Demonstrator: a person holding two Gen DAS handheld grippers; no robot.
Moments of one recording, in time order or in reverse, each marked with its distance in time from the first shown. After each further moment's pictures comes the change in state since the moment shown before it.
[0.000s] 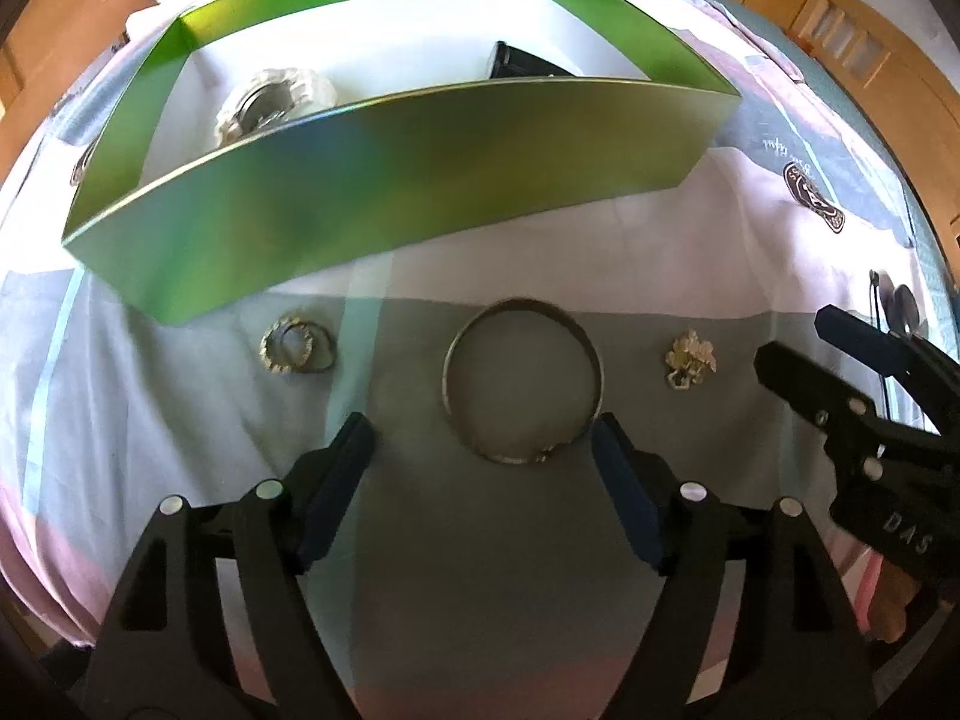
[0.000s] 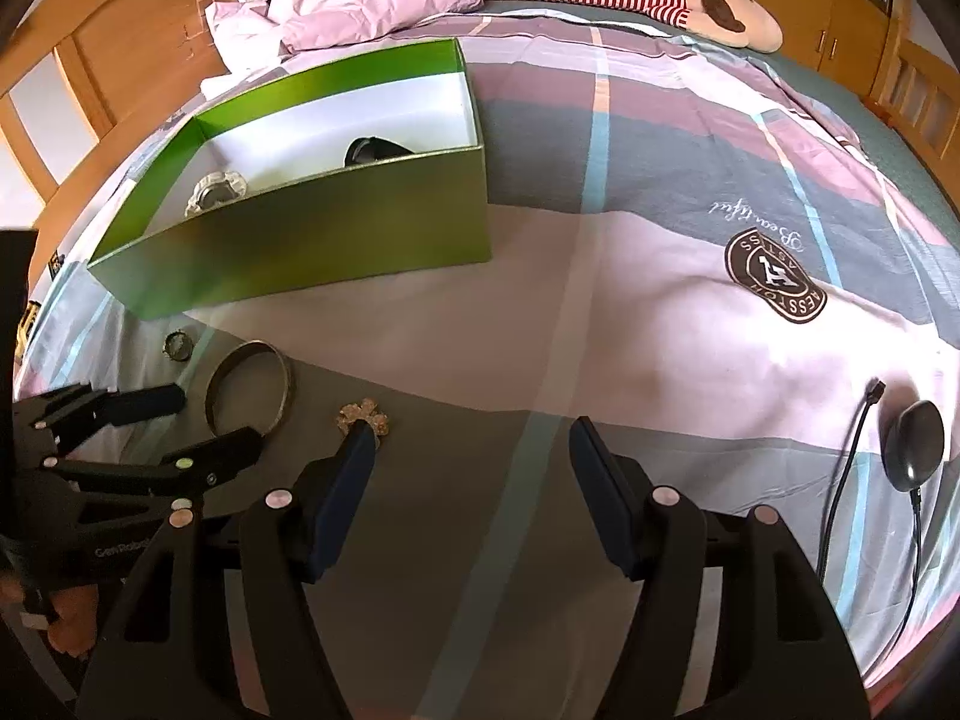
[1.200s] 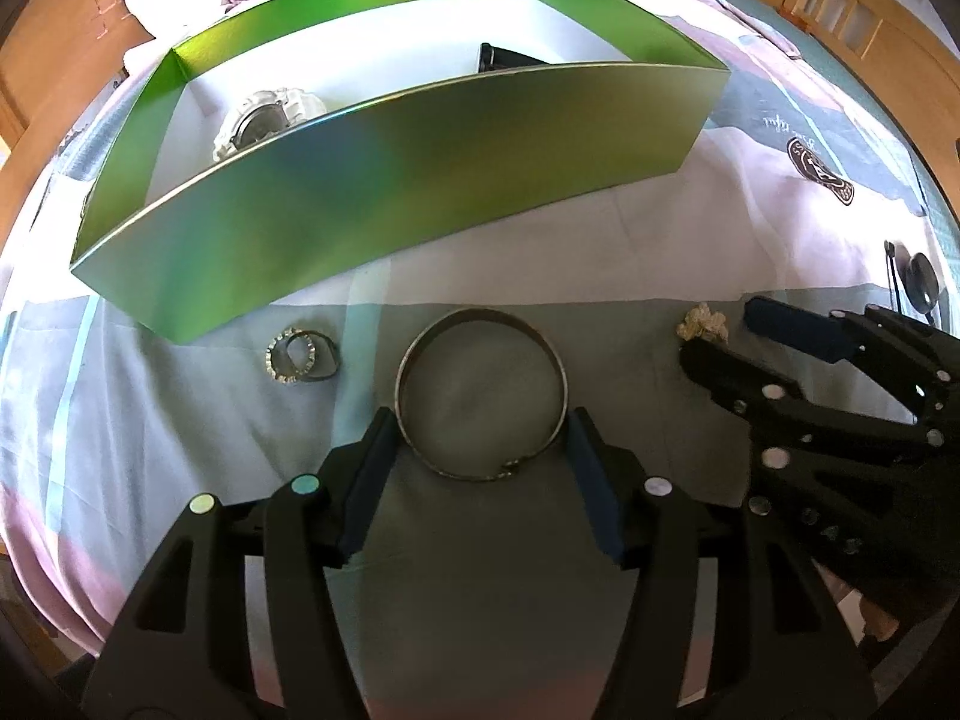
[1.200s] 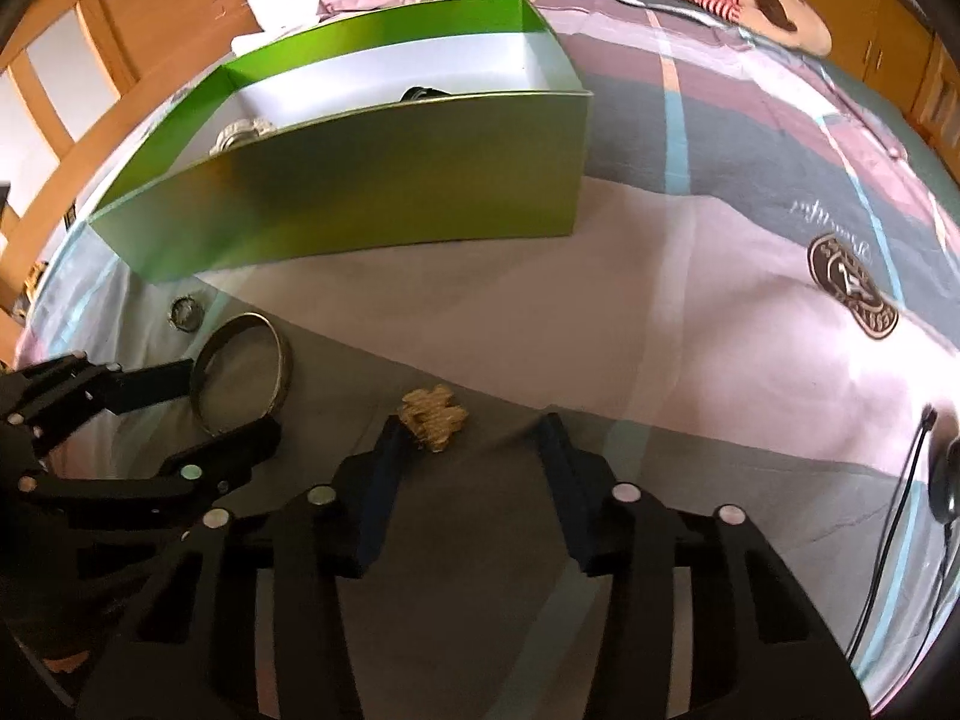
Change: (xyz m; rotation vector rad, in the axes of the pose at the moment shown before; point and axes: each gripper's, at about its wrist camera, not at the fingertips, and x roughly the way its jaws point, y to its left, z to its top) left arm 0.000 -0.009 -0.006 0.062 -0.022 0.068; right arm 0.031 0.027 0.002 -0.095 0.031 0.039
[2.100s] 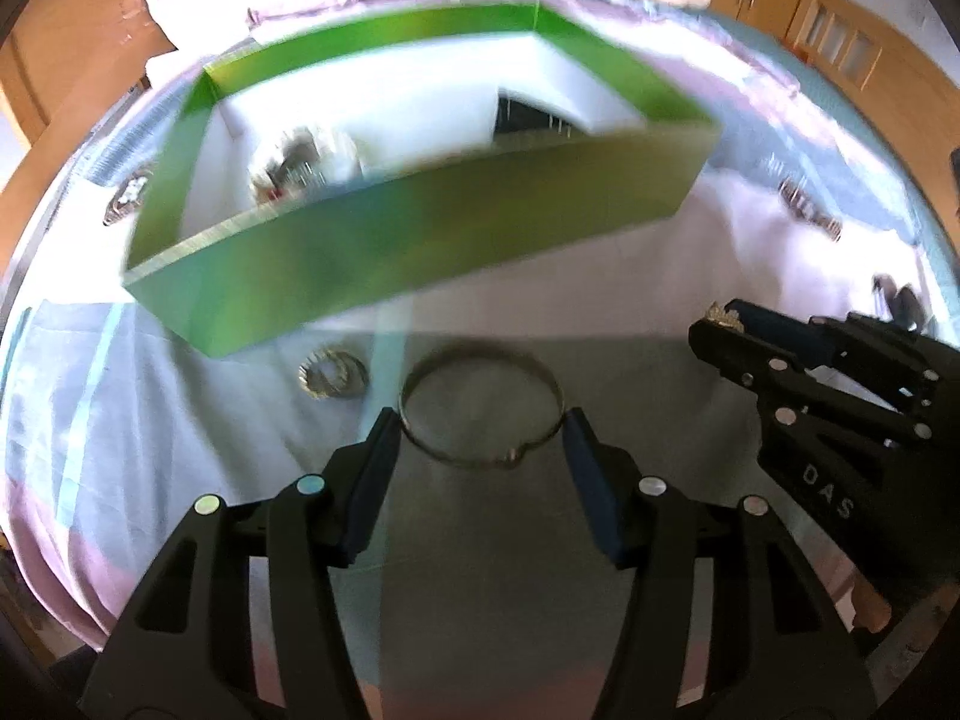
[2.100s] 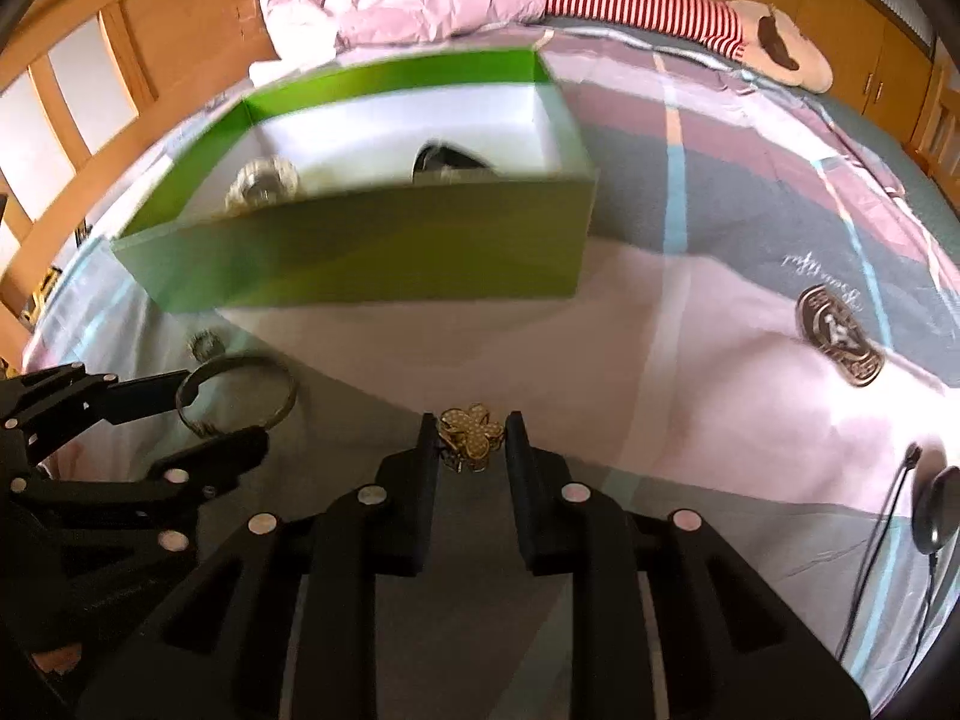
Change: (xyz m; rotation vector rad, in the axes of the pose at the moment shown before) left arm -0.030 0.011 0.000 -0.045 -0.093 -0.016; right arm -0.027 -0.005 0.018 0.008 -0.104 0.038
